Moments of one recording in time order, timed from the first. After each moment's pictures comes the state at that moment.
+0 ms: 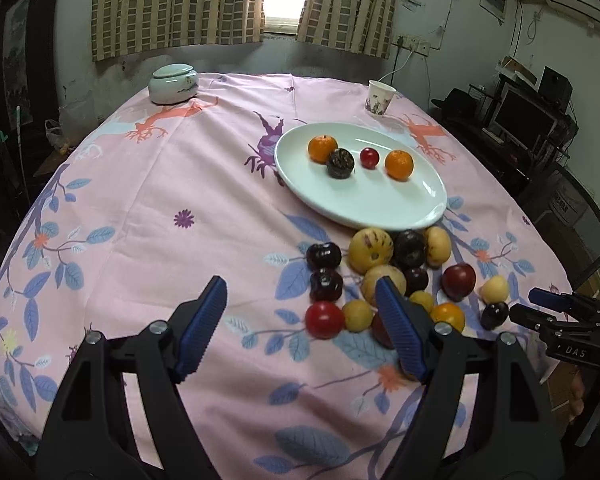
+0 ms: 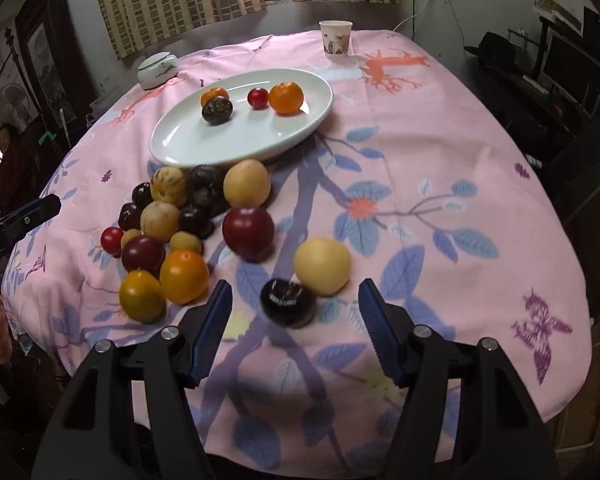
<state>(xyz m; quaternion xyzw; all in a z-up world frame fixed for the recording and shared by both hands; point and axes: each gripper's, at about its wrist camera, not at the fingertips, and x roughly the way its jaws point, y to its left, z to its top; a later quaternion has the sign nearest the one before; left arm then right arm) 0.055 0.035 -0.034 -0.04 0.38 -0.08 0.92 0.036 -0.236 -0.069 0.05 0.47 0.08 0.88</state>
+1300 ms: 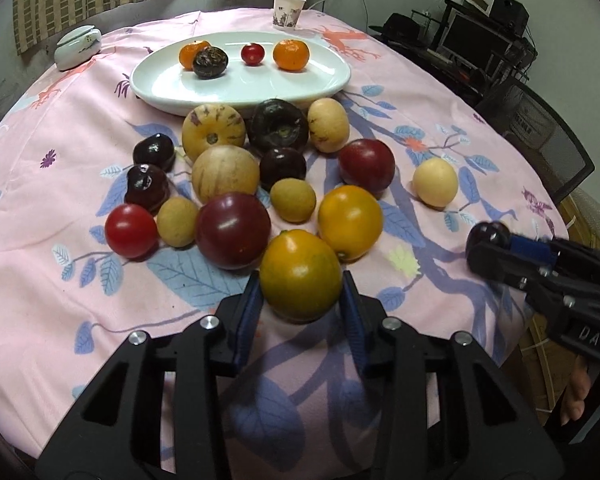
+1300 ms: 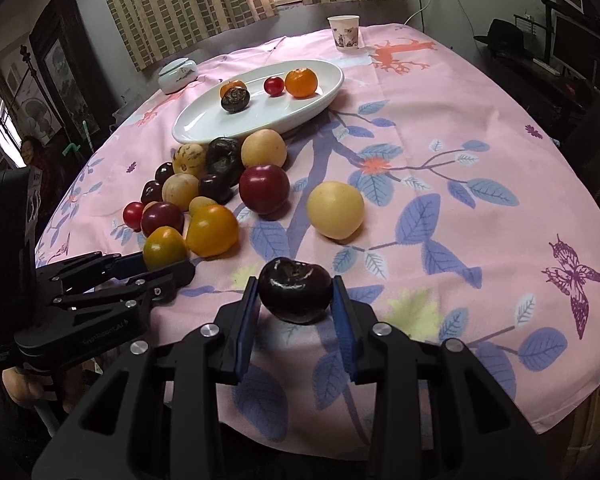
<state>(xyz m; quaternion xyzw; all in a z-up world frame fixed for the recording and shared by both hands) 0.047 -0.076 -0.108 0.00 0.46 -0.18 0.87 0.005 -0.245 -0.089 0.08 0.45 0.12 0.88</state>
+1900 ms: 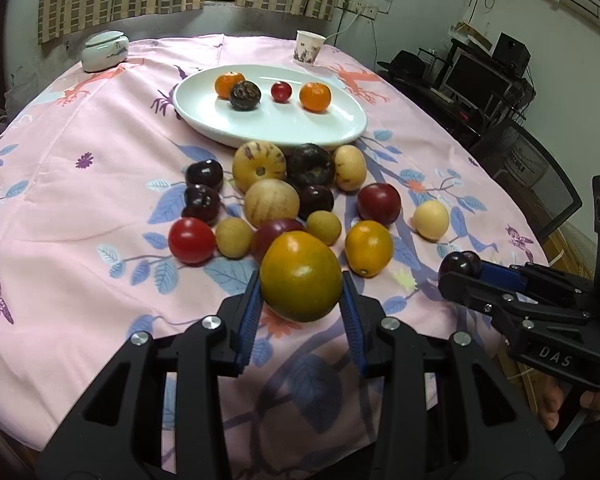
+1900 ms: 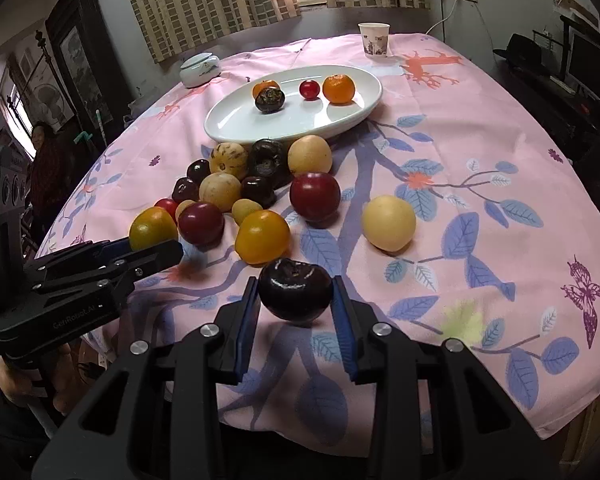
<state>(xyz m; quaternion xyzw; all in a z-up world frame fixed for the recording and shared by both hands) 0.030 -0.035 -0.078 -0.04 0.42 -0.17 0.89 0.005 -0.212 -0.076 0.06 0.44 0.14 0.88</state>
